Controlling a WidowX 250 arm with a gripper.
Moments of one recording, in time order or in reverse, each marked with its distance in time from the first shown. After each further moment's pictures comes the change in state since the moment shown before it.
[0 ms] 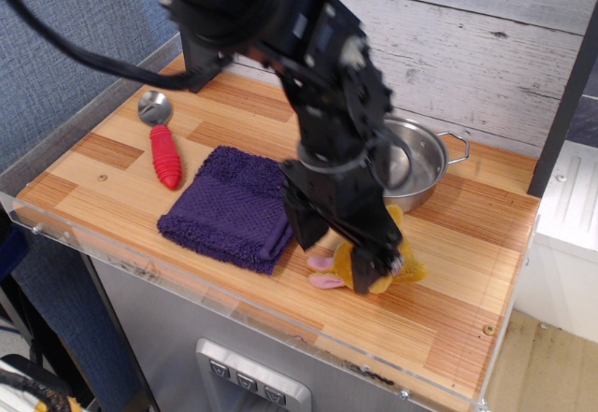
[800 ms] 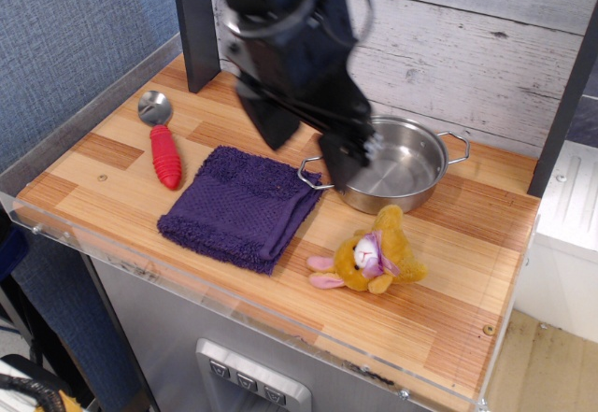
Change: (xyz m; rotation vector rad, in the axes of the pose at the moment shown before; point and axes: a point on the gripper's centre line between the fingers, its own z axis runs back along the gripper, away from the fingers) arm 0.001 0.014 0.099 0.018 -0.186 0.038
